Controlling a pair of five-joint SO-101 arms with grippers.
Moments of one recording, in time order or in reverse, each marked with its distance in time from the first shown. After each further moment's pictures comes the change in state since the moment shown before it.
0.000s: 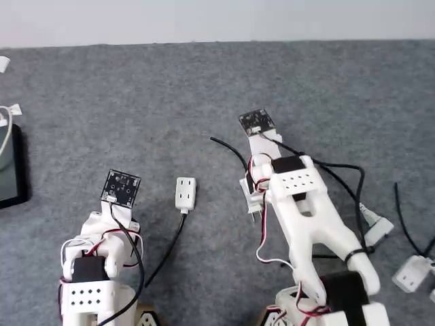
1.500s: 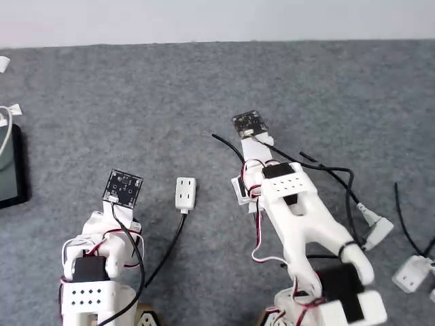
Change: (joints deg) left arm 0.9 0.0 0.0 0.0 0.0; right arm -2.6 5.2 3.2 -13.1 -1.3
